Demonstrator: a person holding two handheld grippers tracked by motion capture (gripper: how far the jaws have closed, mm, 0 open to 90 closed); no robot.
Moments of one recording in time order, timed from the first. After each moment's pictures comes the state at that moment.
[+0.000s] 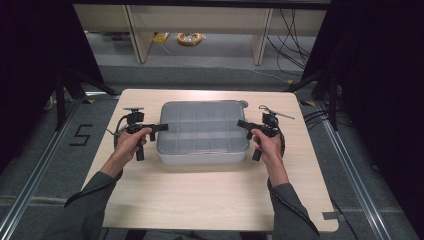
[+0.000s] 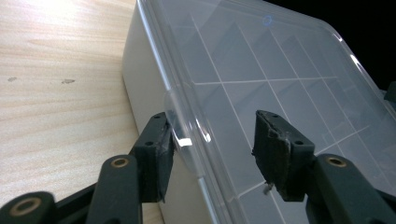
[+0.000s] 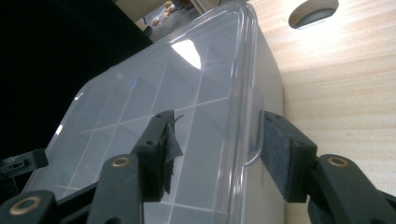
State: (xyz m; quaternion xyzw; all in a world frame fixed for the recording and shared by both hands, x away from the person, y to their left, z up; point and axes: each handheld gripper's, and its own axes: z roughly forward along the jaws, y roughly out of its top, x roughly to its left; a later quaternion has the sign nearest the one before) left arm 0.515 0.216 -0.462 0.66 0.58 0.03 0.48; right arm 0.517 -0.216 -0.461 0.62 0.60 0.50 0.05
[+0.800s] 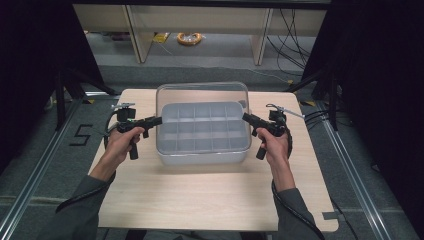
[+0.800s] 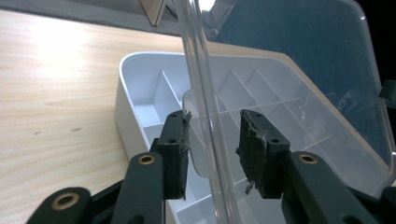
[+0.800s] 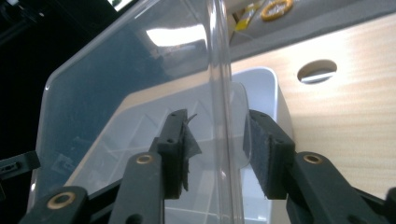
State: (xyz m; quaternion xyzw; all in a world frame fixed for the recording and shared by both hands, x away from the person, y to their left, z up) left arm 0.482 0.223 -0.416 0.65 0.54 0.10 0.52; right arm 0.488 -0.221 -0.419 0.57 0.59 0.56 0.11
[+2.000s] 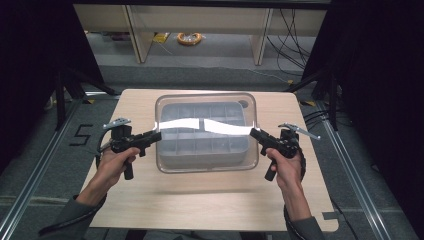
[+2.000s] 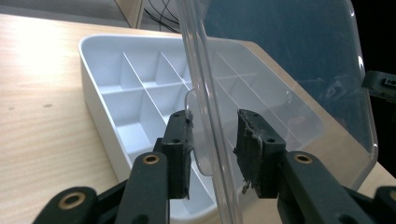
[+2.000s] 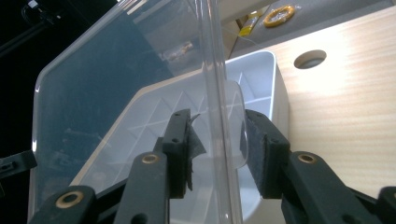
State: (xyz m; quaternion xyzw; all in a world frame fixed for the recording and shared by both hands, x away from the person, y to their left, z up) left arm 0.415 0.216 -0.410 0.67 0.50 0.09 0.54; right arm 0.414 -0.236 -0.415 0.57 0.58 0.57 0.10
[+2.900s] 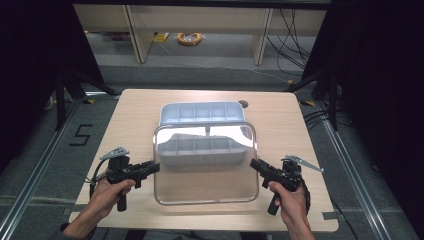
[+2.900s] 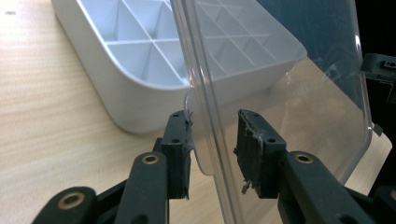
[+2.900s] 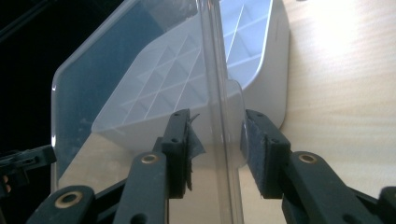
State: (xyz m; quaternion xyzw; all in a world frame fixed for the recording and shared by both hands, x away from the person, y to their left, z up) left arm 0.353 0.225 -0.458 0.70 0.49 0.04 0.52; right arm 0.343 -0.239 -0.454 0.59 0.59 0.55 0.05
